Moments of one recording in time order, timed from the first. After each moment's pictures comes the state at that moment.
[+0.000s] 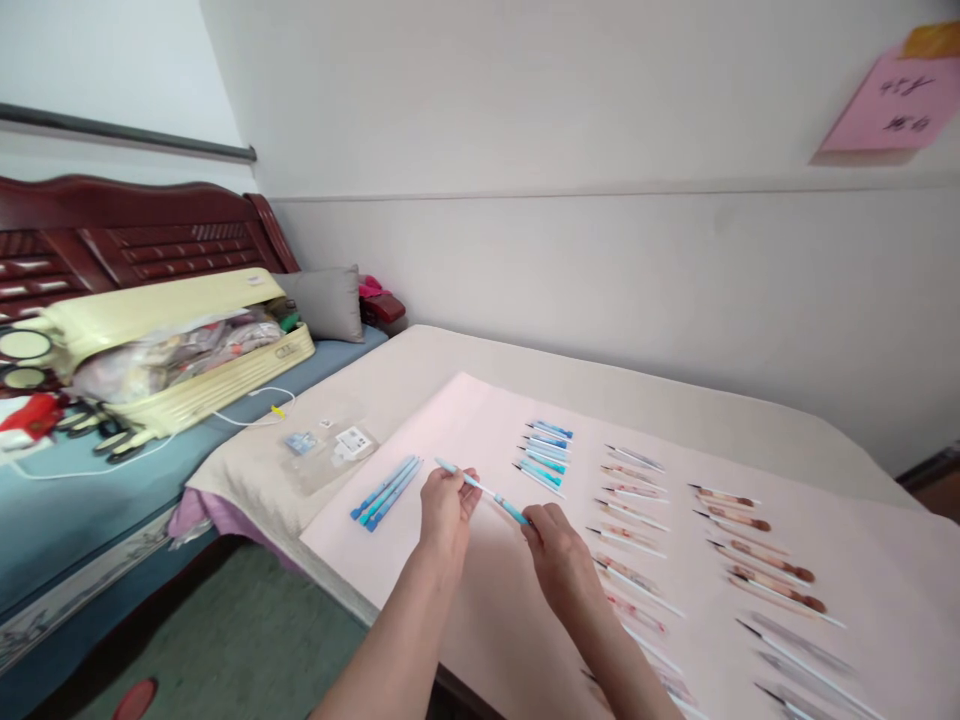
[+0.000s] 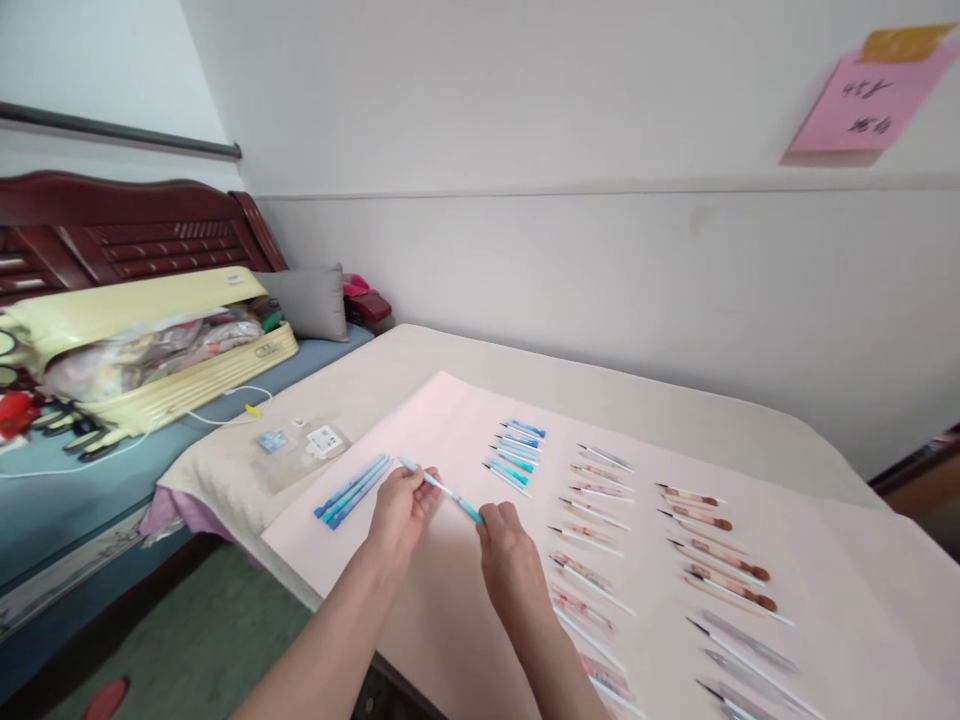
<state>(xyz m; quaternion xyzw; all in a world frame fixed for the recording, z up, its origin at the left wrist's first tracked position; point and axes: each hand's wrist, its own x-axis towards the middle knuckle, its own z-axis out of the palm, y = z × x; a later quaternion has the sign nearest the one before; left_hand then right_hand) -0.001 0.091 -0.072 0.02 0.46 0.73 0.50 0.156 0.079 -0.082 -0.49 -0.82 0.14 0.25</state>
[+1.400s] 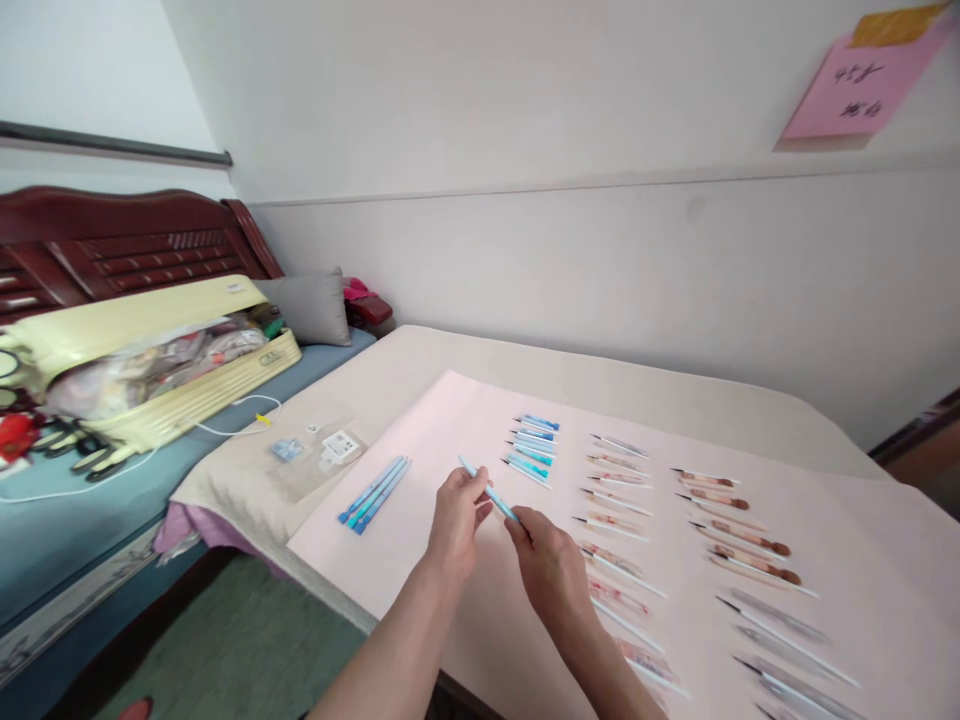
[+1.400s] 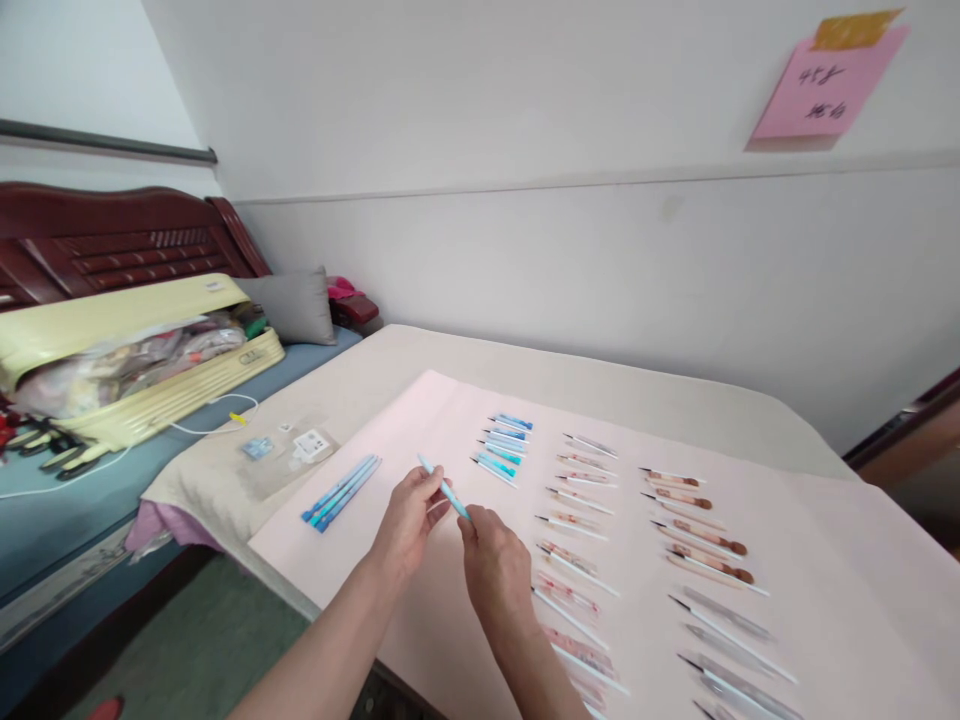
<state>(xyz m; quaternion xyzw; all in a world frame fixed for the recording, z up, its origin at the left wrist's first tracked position) 0.030 0.074 -0.063 0.21 0.49 0.66 0.54 0.154 0.067 -0.072 -0.56 -0.75 0.21 0.28</state>
